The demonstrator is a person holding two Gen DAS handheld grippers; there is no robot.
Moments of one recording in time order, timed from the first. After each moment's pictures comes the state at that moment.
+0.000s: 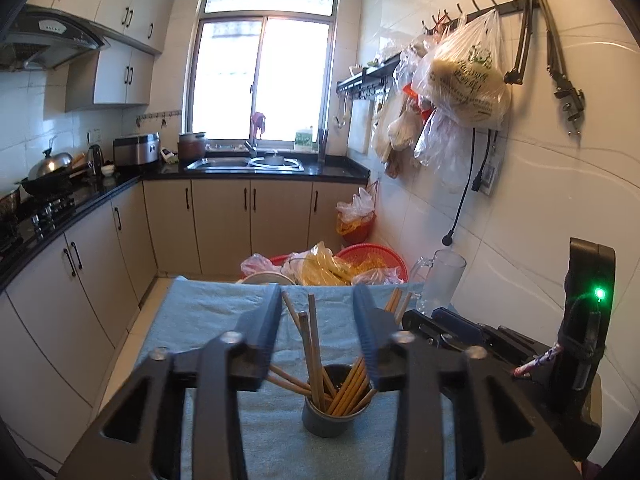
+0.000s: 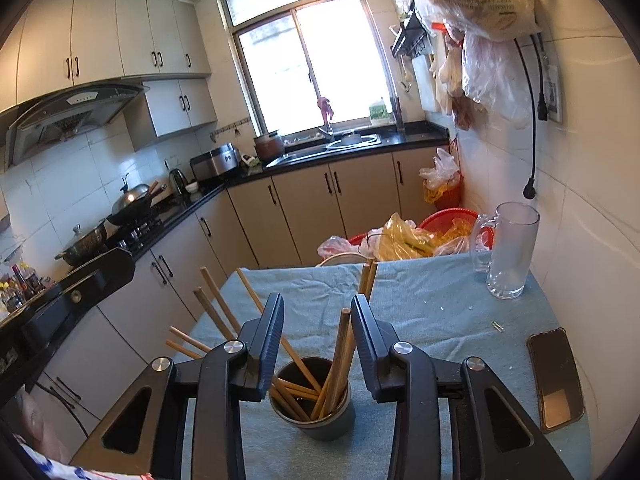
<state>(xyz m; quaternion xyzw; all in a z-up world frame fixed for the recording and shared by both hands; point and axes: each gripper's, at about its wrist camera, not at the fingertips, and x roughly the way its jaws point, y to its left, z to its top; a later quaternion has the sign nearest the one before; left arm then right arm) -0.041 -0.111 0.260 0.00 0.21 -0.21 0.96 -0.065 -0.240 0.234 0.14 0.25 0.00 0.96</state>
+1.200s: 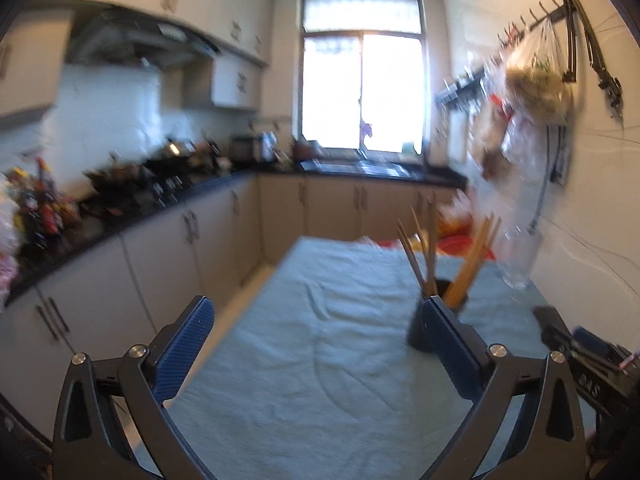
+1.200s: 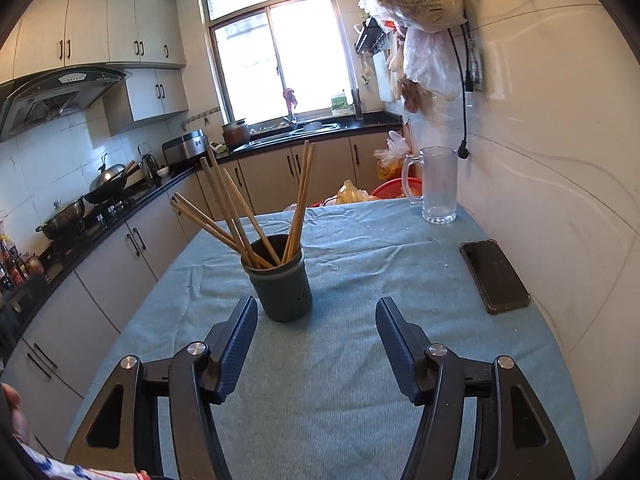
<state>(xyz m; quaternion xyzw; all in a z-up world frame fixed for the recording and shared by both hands) -0.203 -0.023 0.195 0.00 0.17 0.01 0.99 -0.222 -0.212 0.175 0.13 0.26 -0.08 0.95</state>
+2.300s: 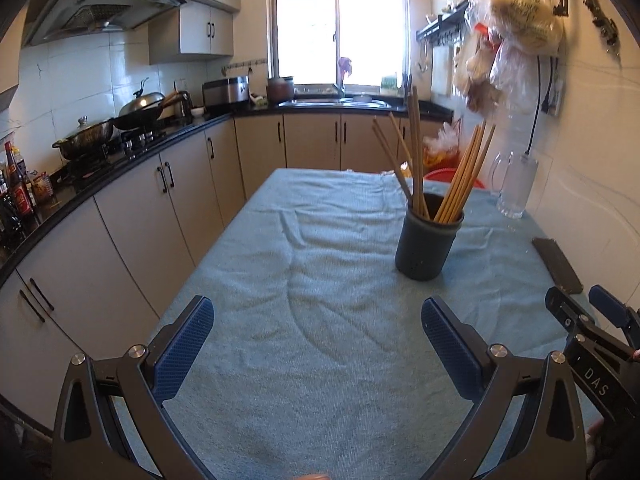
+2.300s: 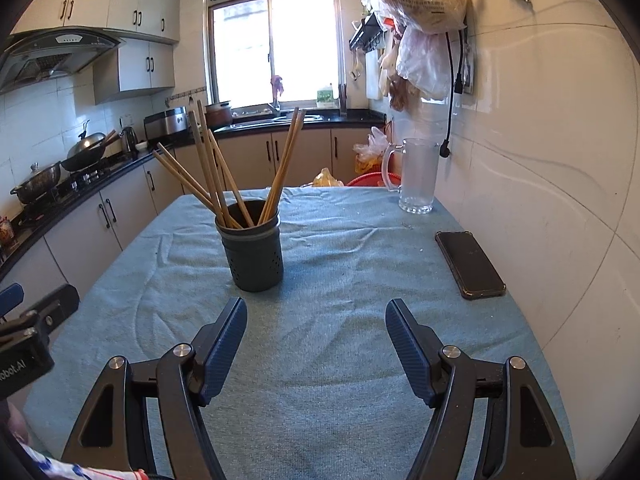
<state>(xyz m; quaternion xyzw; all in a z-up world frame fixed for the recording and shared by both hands) -0.163 -0.051 0.130 0.02 0.30 -0.04 0.95 -0.224 -0.196 0.147 0.07 0.29 -0.12 0.95</state>
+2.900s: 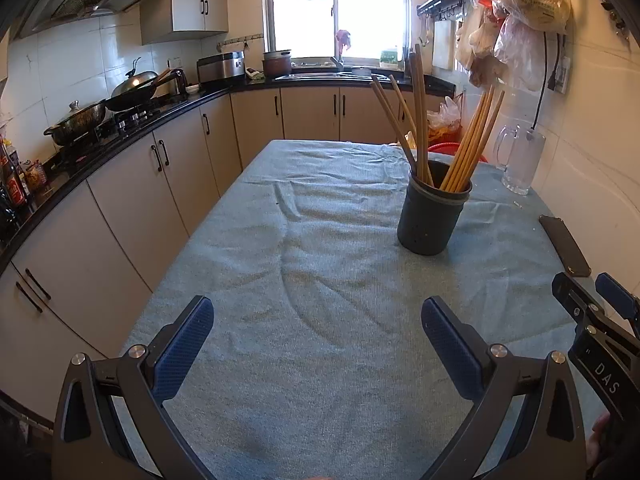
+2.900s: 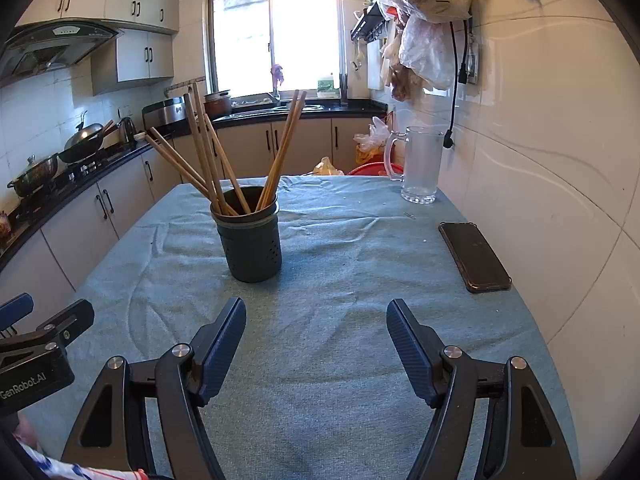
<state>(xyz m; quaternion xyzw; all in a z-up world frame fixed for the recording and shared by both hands) -0.147 -0.058 0.112 0.03 0.34 -0.04 0.94 -0.215 -0.196 0.138 0.07 0.31 -0.12 0.94</state>
